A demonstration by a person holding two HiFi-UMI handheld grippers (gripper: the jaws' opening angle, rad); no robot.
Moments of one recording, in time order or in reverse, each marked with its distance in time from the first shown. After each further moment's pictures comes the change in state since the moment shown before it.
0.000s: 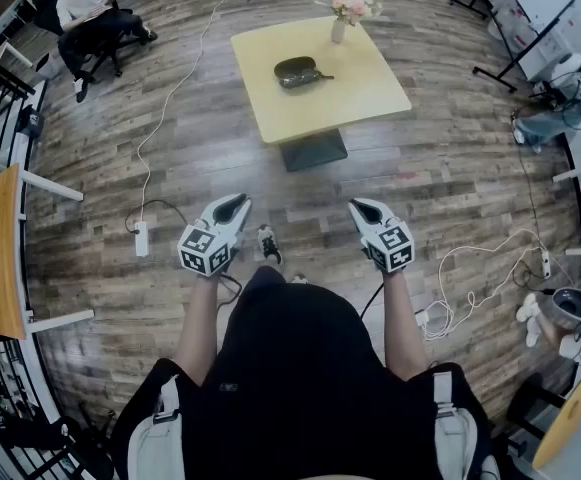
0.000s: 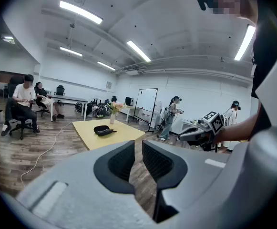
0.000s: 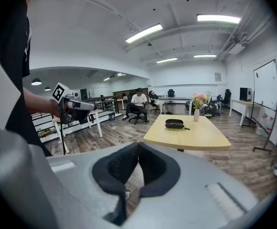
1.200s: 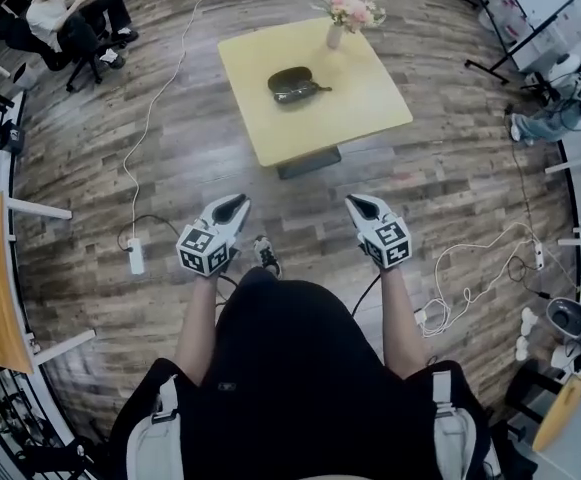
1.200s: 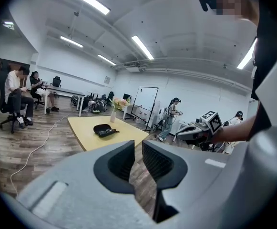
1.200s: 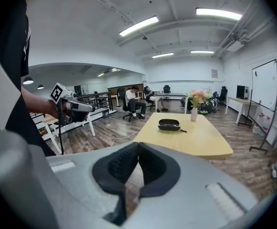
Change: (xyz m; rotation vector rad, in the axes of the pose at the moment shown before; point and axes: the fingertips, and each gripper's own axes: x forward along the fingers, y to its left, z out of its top) left arm 0.084 0.109 0.022 -0.062 0.037 -0.078; right arm 0.104 -0.065 0.047 0.024 0.057 -0.060
